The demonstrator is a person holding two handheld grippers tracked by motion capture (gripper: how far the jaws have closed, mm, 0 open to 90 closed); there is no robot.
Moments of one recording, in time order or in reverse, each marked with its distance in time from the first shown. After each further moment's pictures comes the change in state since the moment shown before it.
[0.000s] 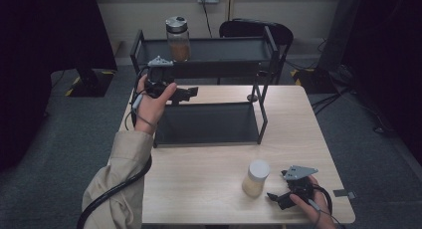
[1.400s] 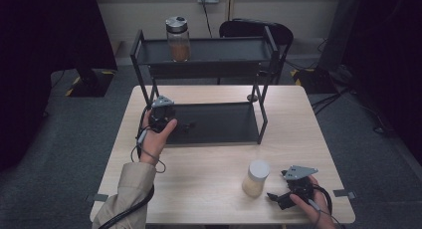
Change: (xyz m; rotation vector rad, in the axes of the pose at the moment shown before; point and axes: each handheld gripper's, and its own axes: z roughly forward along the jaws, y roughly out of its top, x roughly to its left) left arm 0.011 -0.099 0.029 0.039 -0.031 -0.038; right arm 0.000 0.000 0.000 0.000 0.000 0.000
